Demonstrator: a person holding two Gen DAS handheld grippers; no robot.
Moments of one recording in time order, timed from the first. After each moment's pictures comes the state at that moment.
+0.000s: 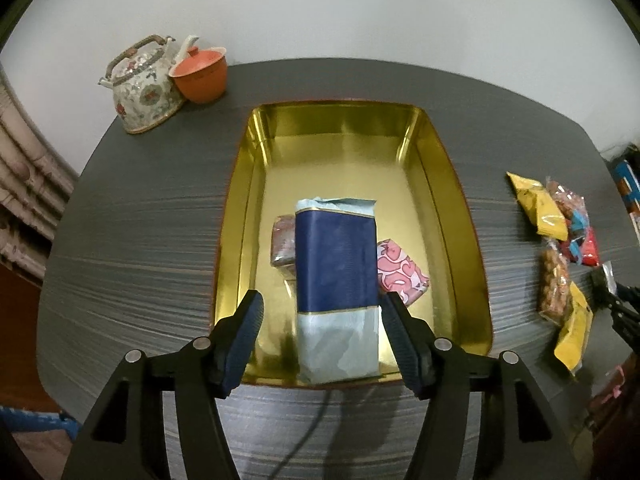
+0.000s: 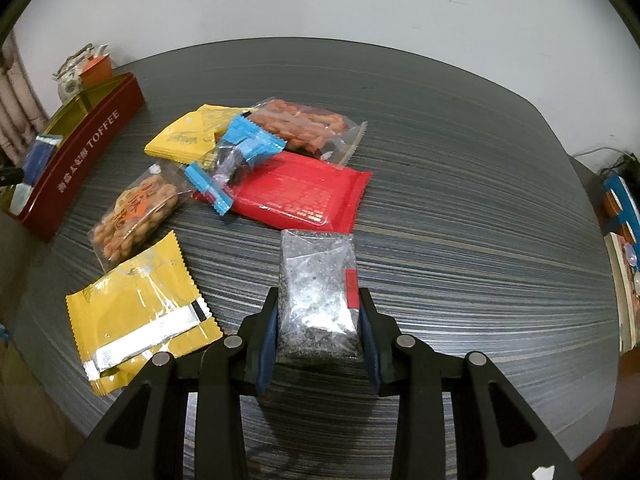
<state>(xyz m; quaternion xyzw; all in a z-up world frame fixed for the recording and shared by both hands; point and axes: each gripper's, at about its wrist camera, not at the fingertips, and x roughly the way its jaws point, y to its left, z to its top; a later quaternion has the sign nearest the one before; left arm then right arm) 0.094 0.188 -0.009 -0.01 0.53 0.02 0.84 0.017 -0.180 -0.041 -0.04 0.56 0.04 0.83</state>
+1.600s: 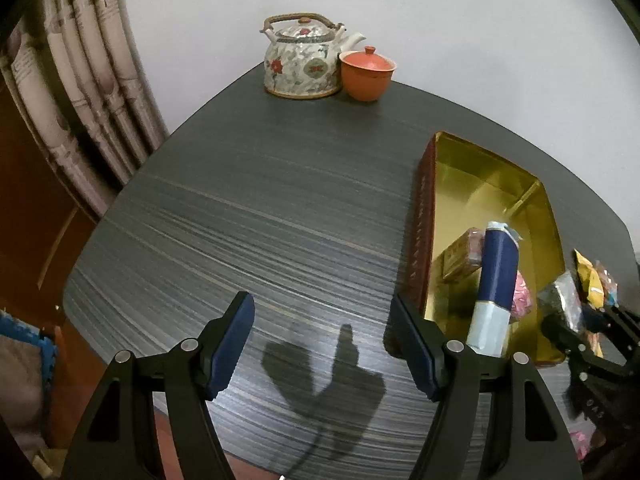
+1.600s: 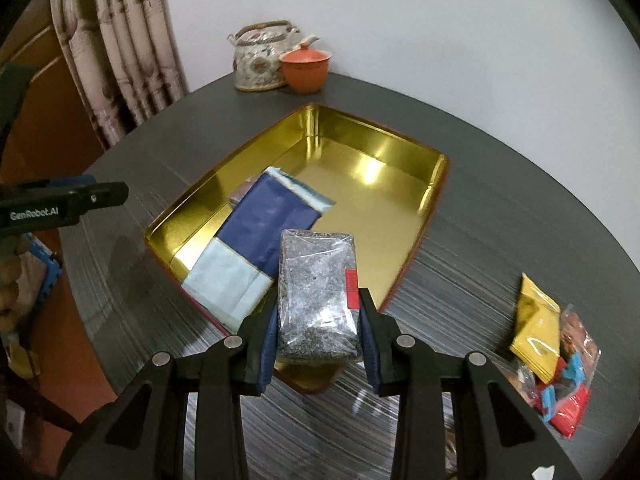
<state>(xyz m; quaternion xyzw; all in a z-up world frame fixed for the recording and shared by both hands) 0.037 0.311 -0.004 -0.12 0.49 0.15 0.85 0.045 0.103 0.009 -0.12 0.50 0.27 0.81</state>
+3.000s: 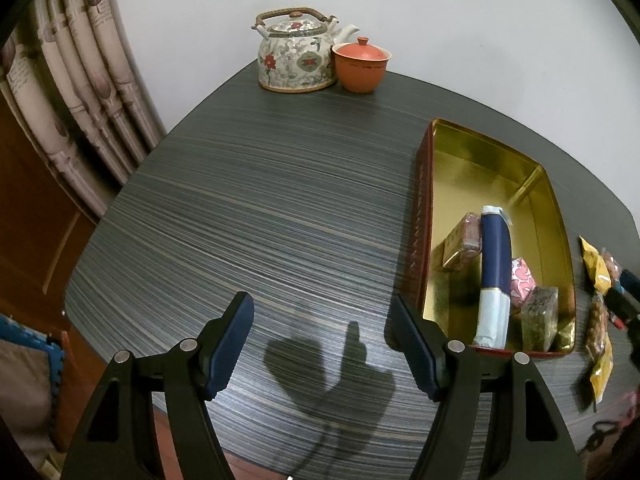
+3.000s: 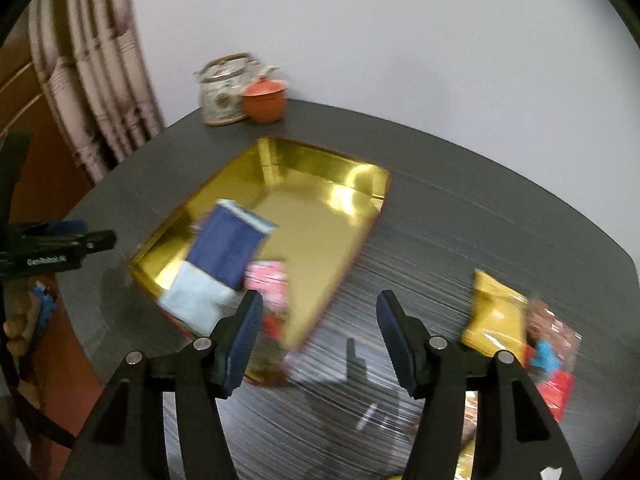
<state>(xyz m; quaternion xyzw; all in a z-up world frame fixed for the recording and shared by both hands) 0.040 0.302 -0.010 -0.10 0.50 0.15 0.84 0.051 0.039 0.038 -0.07 0.48 0.20 0.85</state>
